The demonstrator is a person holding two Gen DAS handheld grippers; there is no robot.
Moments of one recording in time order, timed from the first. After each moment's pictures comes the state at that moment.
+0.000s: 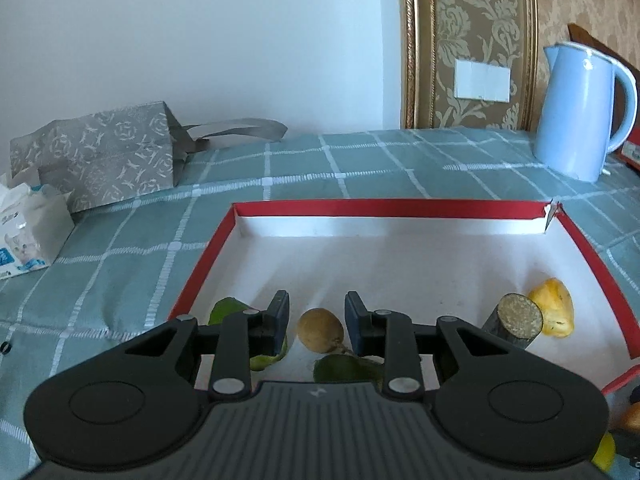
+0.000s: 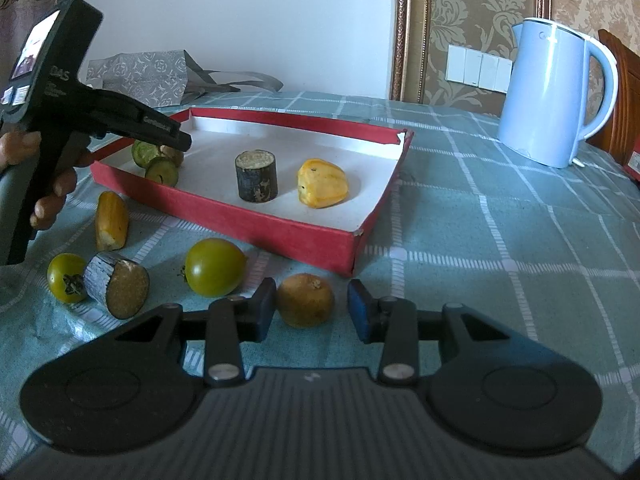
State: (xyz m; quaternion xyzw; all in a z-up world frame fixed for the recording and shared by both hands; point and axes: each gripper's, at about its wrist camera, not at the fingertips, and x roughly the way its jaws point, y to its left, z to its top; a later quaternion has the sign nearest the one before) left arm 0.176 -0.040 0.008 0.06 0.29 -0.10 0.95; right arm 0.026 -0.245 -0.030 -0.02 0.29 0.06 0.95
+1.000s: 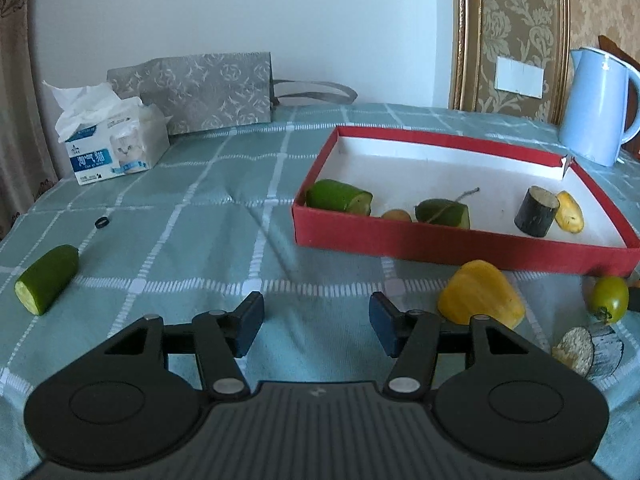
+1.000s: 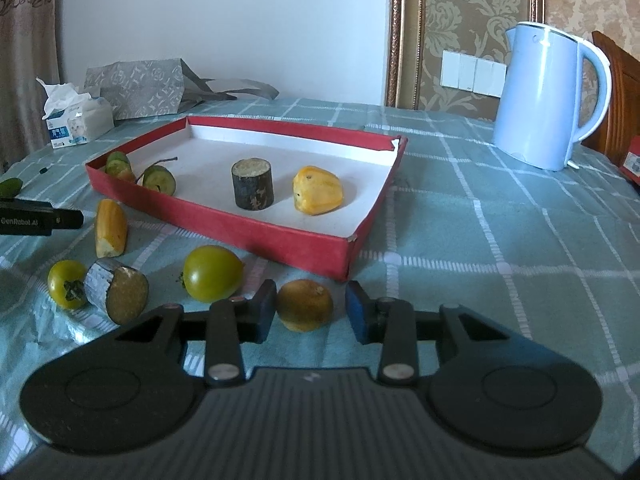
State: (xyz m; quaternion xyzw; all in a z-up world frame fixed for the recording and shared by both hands) left arm 0.077 0.036 -0.019 0.03 0.31 -0.04 0.95; right arm 0.024 -0.249 -0.027 -0.01 0.28 0.05 0.96
